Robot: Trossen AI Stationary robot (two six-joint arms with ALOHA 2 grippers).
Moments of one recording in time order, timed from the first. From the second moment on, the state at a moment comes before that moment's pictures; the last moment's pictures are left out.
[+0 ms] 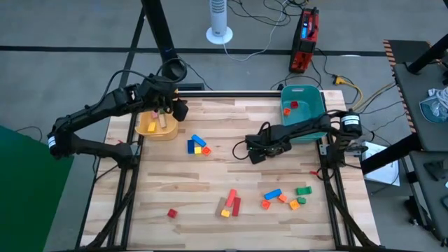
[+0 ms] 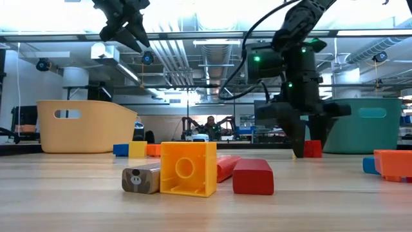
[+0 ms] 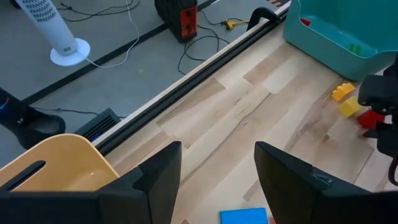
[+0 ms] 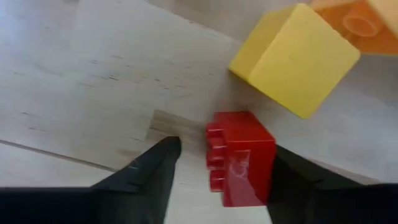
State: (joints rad) left arm 0.44 1.13 1.23 -0.81 -0.25 -0.27; right arm -0.11 1.81 1.04 -0.82 0.02 1.10
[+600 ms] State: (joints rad) left arm 0.44 1.13 1.23 -0.80 -0.25 -0.28; right arm -0.22 1.58 1.28 -1.11 0.17 0.96
